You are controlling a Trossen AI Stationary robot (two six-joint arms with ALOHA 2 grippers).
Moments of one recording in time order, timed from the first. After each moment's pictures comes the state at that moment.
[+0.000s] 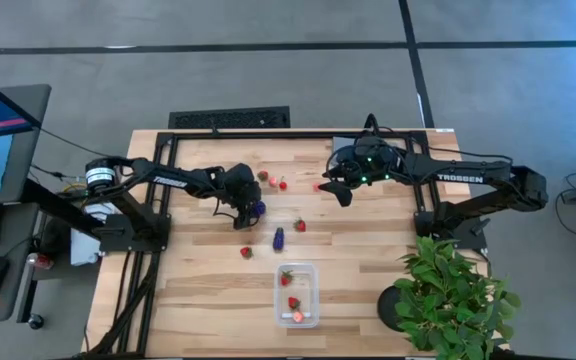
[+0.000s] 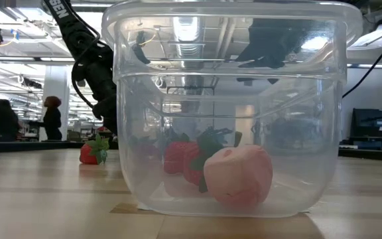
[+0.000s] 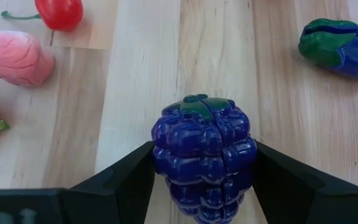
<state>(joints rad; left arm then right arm) 0.35 1.61 0.68 -0.03 0.24 0.21 -0.34 1.24 0.80 -0.13 -0.26 0.25</state>
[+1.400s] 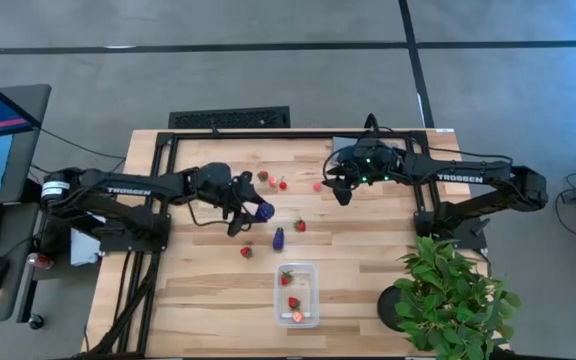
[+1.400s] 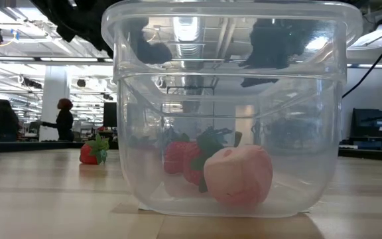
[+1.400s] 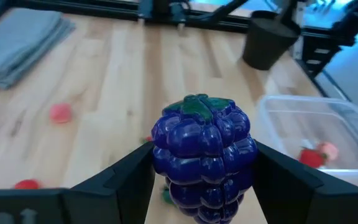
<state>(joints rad) 0.18 1.22 0.68 0.09 0.33 -0.02 -0.34 1.24 0.79 -0.19 -0.13 0.20</state>
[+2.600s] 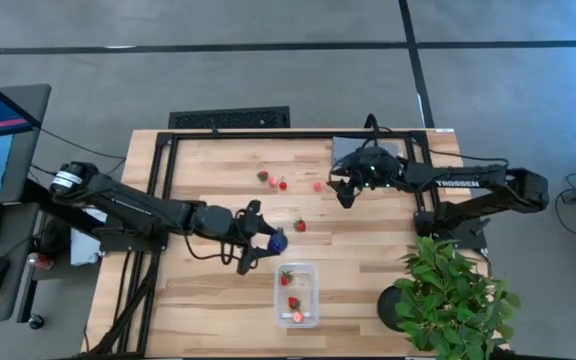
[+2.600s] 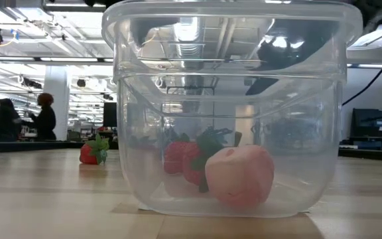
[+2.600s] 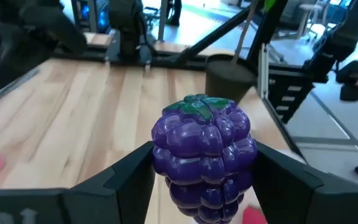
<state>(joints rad) -0.24 1.33 0.80 0.22 -0.08 -0.21 -0.37 1.22 0.59 0.04 -0.08 0.11</state>
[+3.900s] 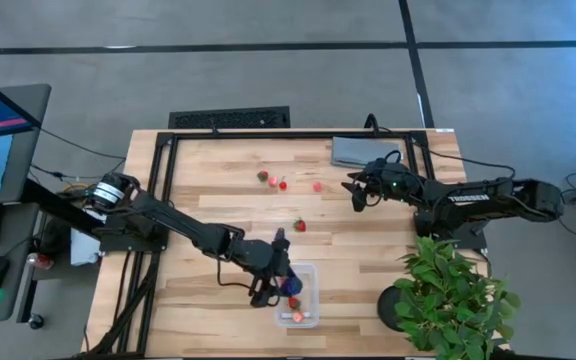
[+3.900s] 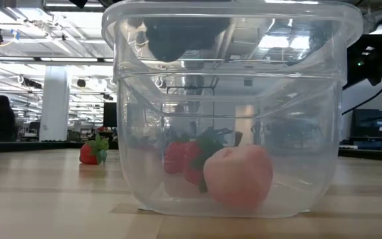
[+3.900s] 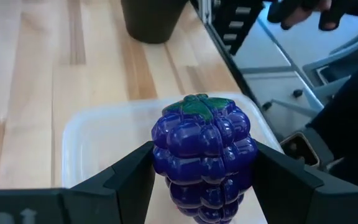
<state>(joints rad) -0.34 1.71 1.05 0.13 0.13 -0.21 -0.39 1.07 0.23 0.40 0.06 0.24</state>
